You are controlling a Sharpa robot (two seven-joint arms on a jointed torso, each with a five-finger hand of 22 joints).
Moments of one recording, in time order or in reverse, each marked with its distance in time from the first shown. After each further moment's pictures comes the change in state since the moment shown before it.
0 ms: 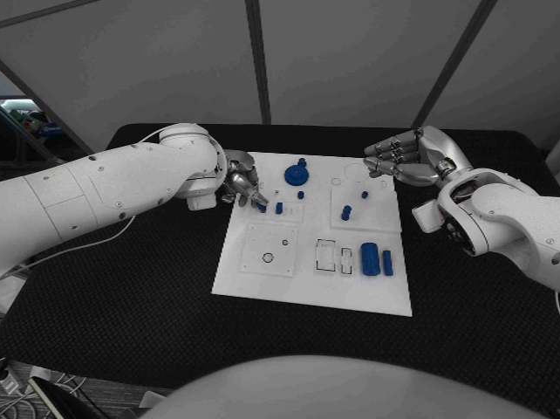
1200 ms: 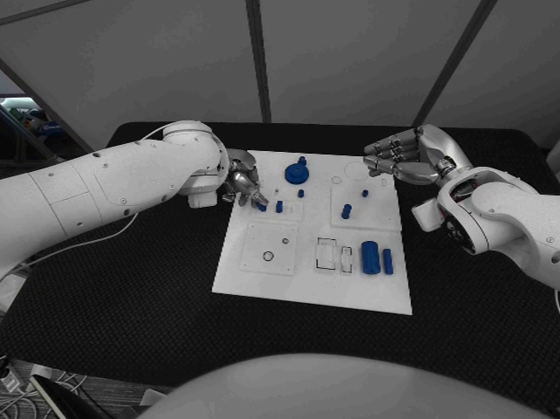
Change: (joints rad) left arm 0.003 0.018 0.002 -0.020 -0.004 0.035 -0.018; left_hand -0.028 0.009 0.037 -0.010 0.000 0.006 -0.002 0.008 0.002 0.007 0.000 0.000 0.000 0.001 0.001 0.000 0.000 0.000 0.000 0.000 0.000 0.004; right arm 0.000 0.001 0.000 0.000 0.000 0.003 0.000; right_hand 0.000 0.000 0.000 0.000 0.000 0.000 0.000 0.000 0.000 0.000 0.000 0.000 0.000 0.000 0.000 0.000 0.000 0.000 0.000 0.000 0.000 0.000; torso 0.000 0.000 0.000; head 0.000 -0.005
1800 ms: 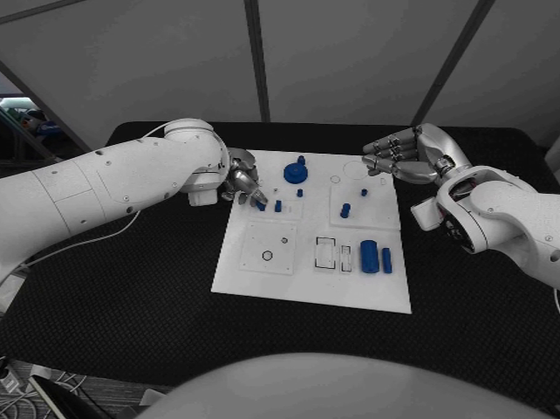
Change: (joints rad) left arm 0.003 0.019 0.001 -0.024 0.002 0.018 -0.011; left_hand -0.073 0.010 0.059 -0.037 -0.017 0.026 -0.019 0.024 0.008 0.016 -0.009 0.012 0.029 -0.002 -0.009 0.004 0.002 0.000 0.018 -0.011 0.015 0.025; right arm 0.000 -0.001 0.000 0.002 0.000 0.001 0.000; right_hand 0.000 0.000 0.000 0.000 0.000 0.000 0.000 0.000 0.000 0.000 0.000 0.000 0.000 0.000 0.000 0.000 0.000 0.000 0.000 0.000 0.000 0.000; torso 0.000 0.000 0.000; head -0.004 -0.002
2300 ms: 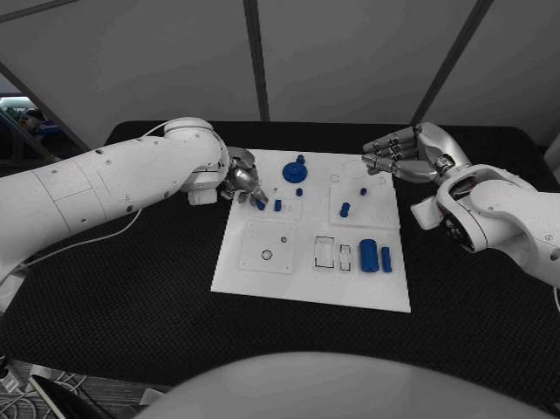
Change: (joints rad) left arm 0.001 0.004 -0.001 -0.007 0.002 0.000 0.000; left_hand -0.057 -0.009 0.002 -0.047 -0.011 0.029 -0.017 0.023 0.013 0.025 -0.022 0.005 0.012 0.002 -0.013 0.000 0.001 0.001 0.014 -0.007 0.016 0.022; right arm 0.000 -0.003 0.000 0.002 0.000 0.000 0.000; right_hand 0.000 0.000 0.003 -0.003 0.006 0.000 0.000 0.000 0.000 0.000 0.000 0.000 0.000 0.000 0.000 0.000 -0.004 0.000 0.000 0.000 -0.006 -0.005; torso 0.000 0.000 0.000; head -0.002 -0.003
